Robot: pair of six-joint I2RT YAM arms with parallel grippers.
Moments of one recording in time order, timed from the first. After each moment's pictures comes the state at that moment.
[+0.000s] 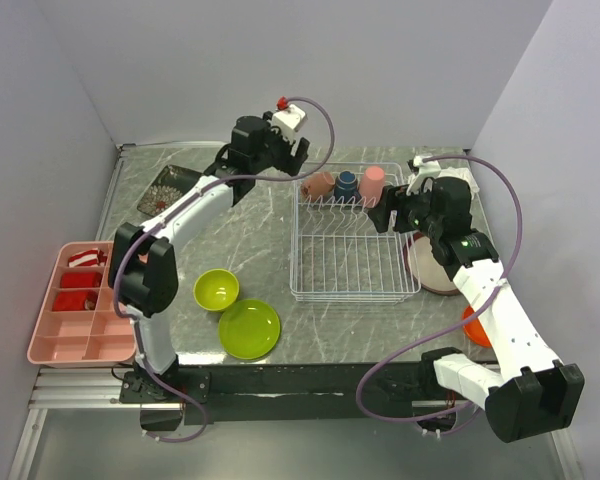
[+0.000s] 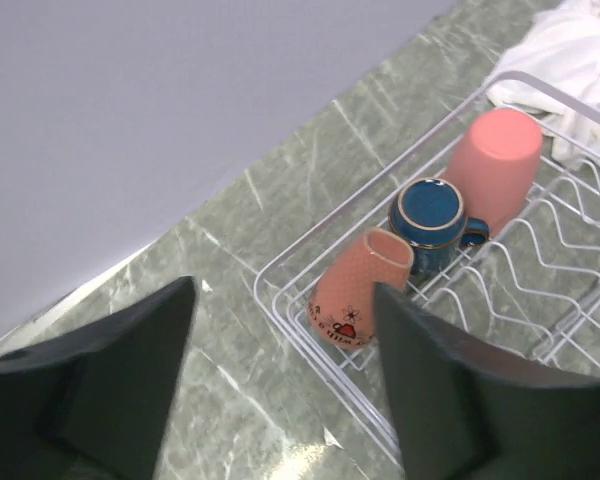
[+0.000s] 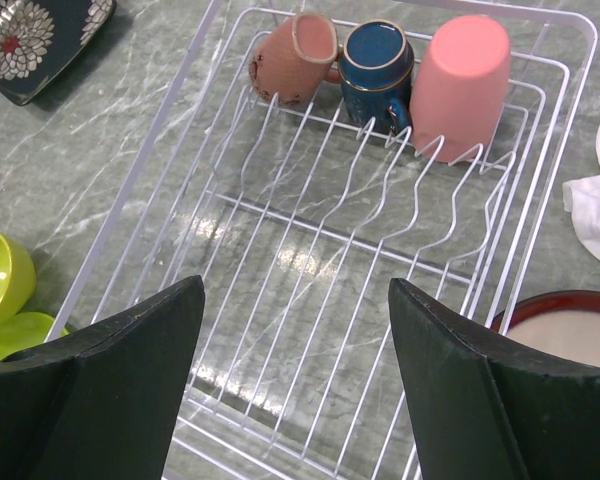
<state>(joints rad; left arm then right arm) -0.49 1.88 1.64 0.02 0.17 0.19 0.19 1.06 0.98 -0.35 -0.26 0.12</state>
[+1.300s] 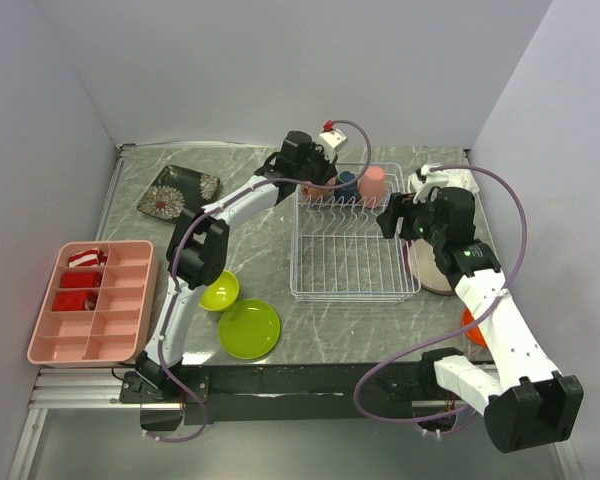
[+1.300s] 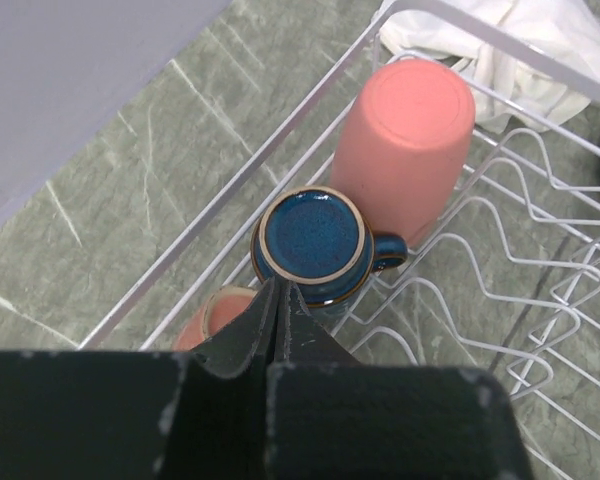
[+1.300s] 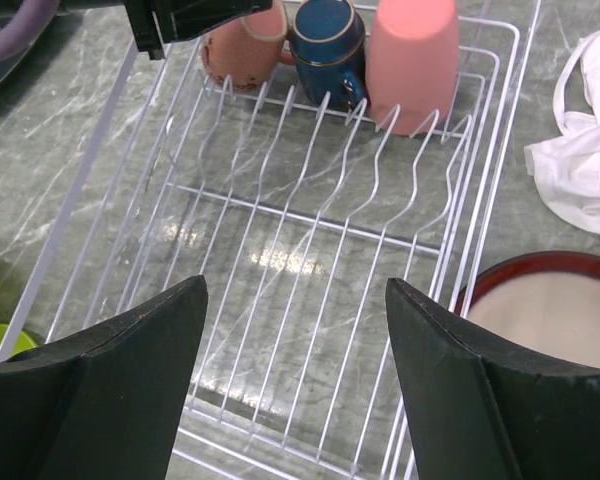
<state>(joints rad) -0.58 2.32 1.99 -0.02 0.33 0.13 0.15 1.00 0.91 -0.33 -0.21 0.12</state>
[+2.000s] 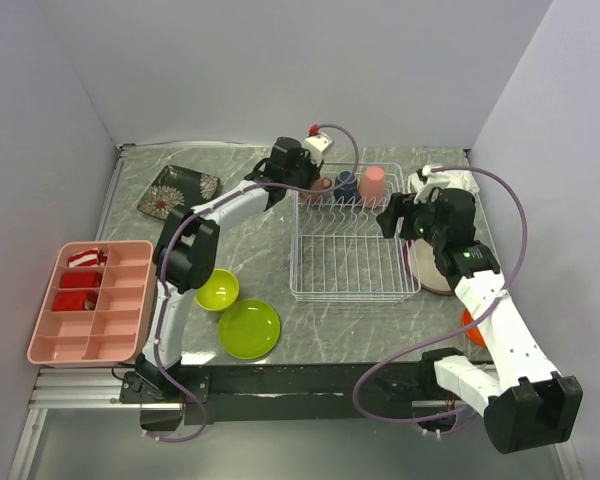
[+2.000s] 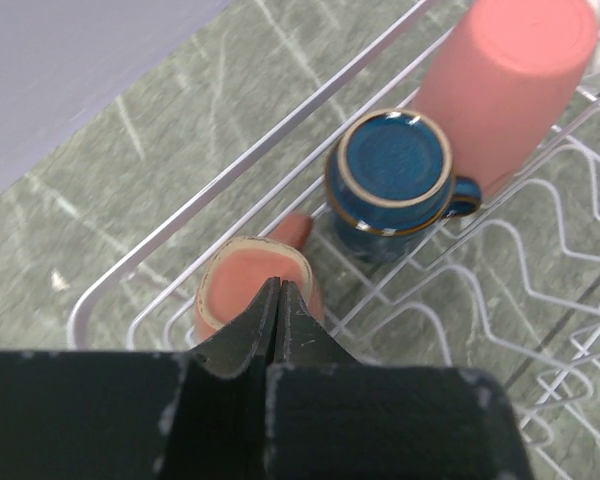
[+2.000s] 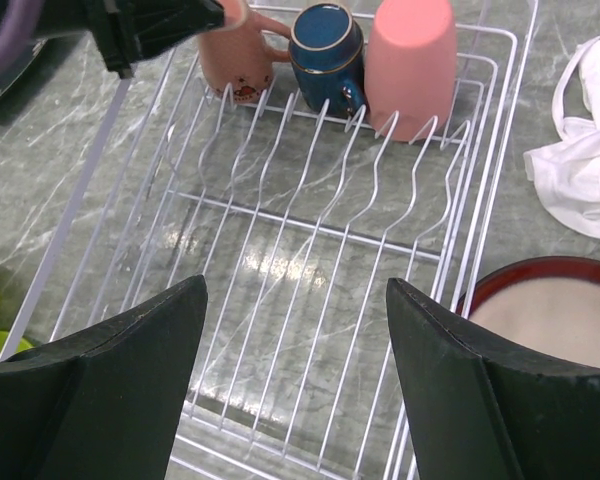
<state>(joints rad) -0.56 2.23 1.81 0.02 0.19 0.13 0.14 1.00 0.89 -0.31 -0.21 0.13</state>
